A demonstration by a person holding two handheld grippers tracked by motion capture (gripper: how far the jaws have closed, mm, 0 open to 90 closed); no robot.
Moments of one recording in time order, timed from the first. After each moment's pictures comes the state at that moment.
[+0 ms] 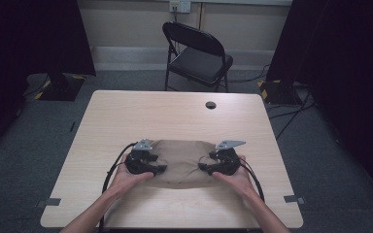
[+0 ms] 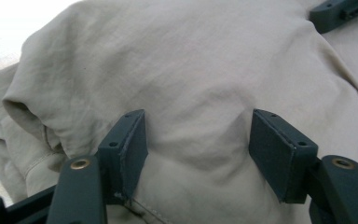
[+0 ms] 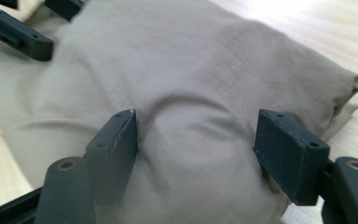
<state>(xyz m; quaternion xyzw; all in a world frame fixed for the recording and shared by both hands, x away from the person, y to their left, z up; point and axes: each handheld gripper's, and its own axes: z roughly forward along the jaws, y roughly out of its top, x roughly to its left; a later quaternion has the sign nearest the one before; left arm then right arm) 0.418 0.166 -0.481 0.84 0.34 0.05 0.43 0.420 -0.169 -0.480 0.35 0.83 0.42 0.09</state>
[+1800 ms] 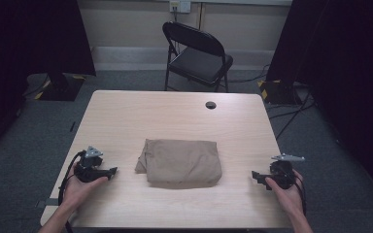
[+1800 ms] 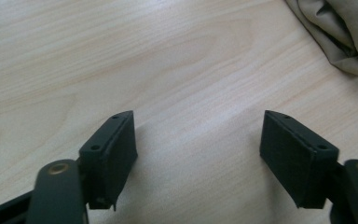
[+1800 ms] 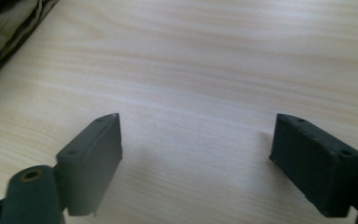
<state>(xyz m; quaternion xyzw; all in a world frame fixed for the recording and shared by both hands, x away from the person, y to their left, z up) 0.381 0.300 -0.492 0.80 0.48 0.18 0.32 0.376 -0.321 -0.488 0.55 0.75 0.31 0.17</state>
